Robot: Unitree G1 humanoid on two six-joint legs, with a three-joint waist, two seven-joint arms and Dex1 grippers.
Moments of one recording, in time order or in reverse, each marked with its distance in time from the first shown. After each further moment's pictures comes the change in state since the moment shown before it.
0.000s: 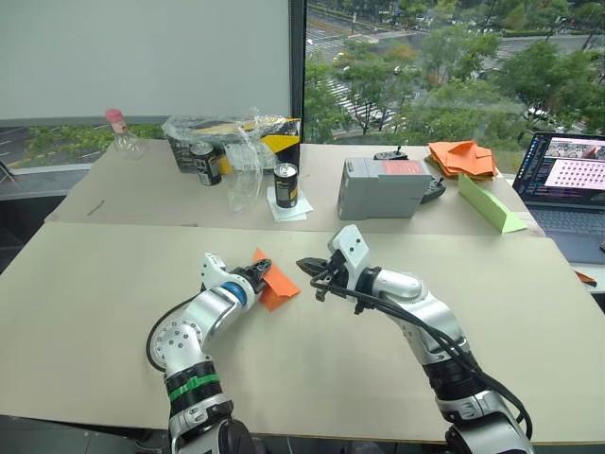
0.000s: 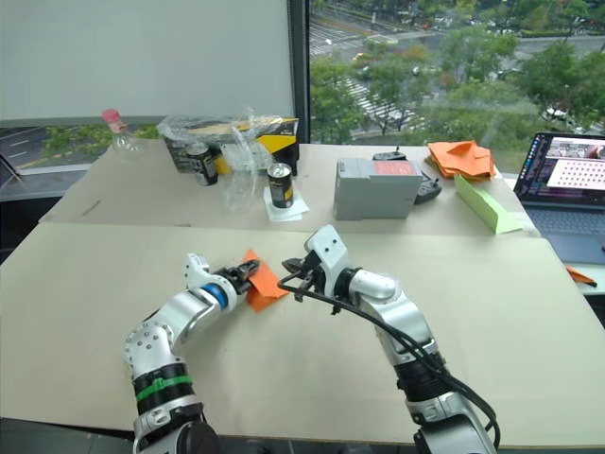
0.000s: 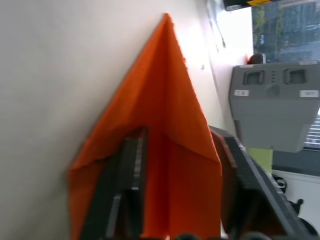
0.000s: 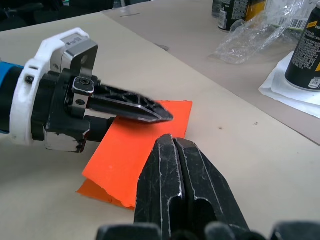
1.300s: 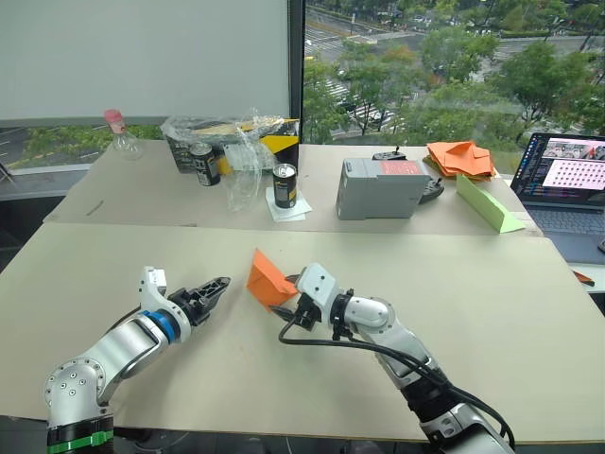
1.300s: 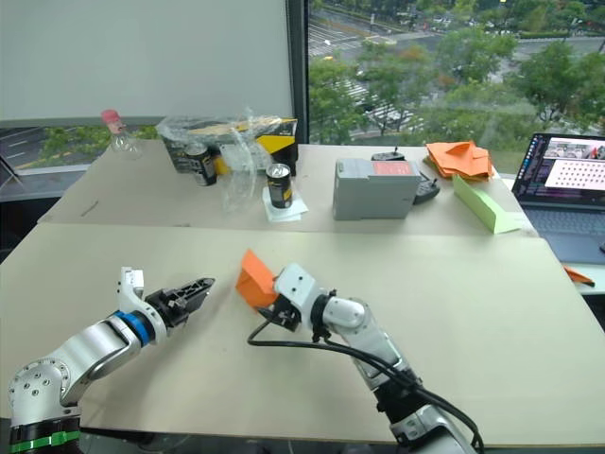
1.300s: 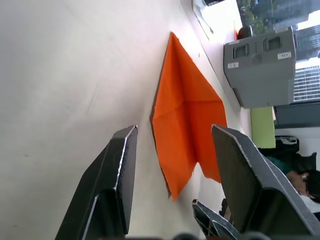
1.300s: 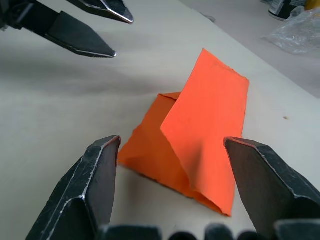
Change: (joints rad) left arm 0.368 0.602 -0.202 -0.144 -0.561 -0.048 -0.072; right arm 0.071 0.092 0.174 0.139 -0.246 -0.279 -0.042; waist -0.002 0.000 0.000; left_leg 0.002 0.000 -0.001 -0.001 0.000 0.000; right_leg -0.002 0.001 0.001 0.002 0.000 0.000
